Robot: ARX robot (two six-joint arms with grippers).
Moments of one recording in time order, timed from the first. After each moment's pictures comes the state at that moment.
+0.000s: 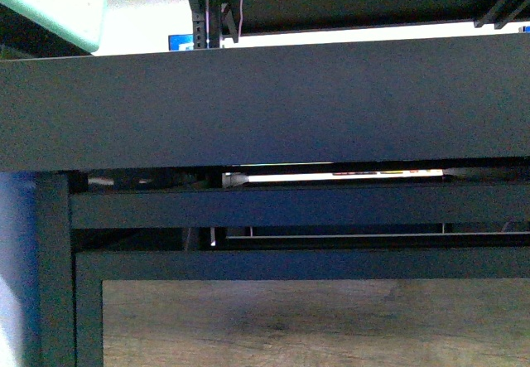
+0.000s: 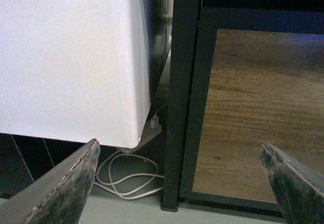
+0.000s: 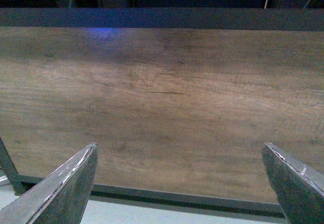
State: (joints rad) left arm 0.00 0.00 0.01 0.00 0.00 0.00; right arm 0.00 0.00 0.01 0.00 0.00 0.00
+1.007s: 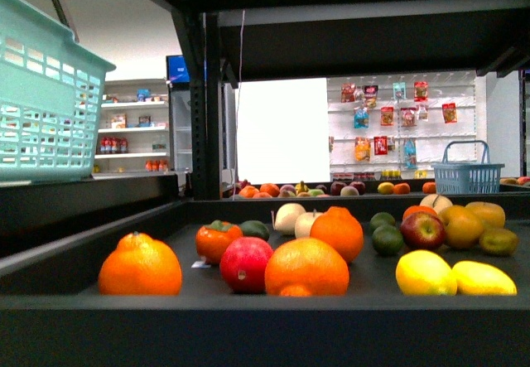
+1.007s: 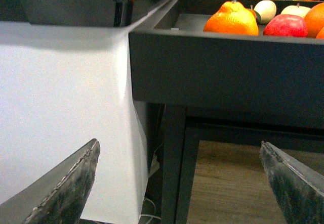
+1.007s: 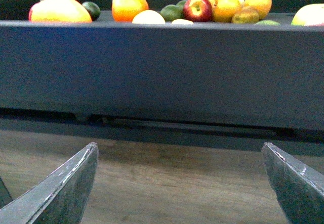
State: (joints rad) left arm 0.00 0.00 0.01 0.00 0.00 0.00; right arm 0.00 0.00 0.01 0.00 0.00 0.00
